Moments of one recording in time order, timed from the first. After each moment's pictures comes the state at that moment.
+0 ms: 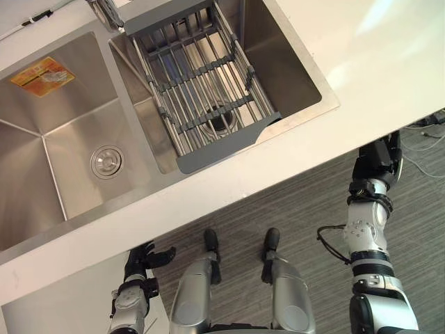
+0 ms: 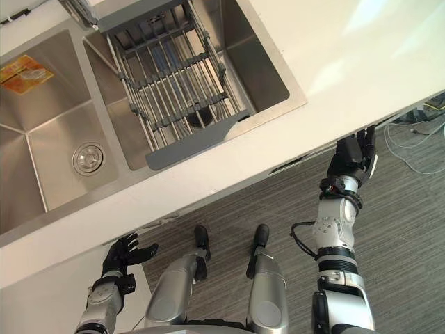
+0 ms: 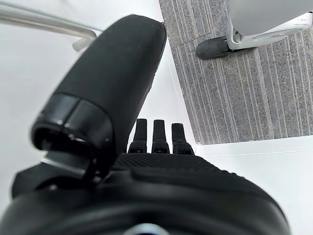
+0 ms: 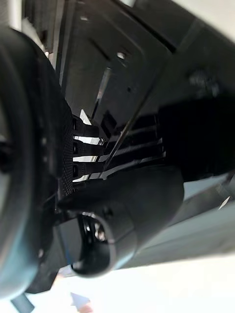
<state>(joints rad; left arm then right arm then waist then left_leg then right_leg) 0.01 0.16 0.21 0.80 -0.14 -0.17 0.07 -0.36 -0.35 -0.22 0.49 0.83 -0.28 -0.11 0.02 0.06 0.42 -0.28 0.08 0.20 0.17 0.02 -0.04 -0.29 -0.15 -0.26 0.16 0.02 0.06</state>
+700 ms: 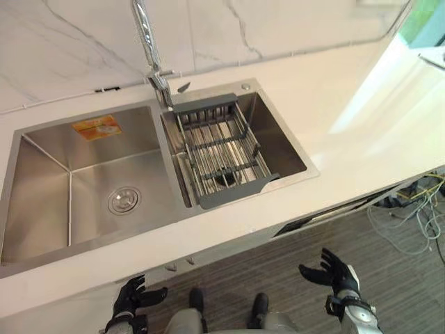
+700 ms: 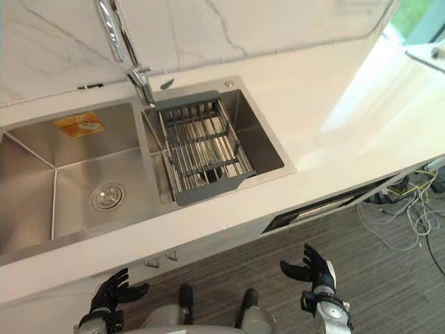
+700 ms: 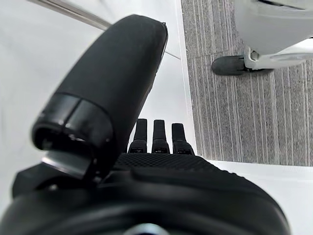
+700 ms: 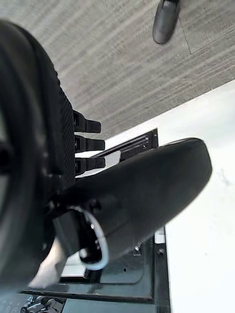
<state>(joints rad) 0.18 0.19 0.23 0.85 -0.09 -0.12 0.02 0.14 -0.22 -0.23 0.75 0.12 -0.09 -0.01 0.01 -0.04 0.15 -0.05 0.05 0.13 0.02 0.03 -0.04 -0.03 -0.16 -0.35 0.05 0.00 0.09</state>
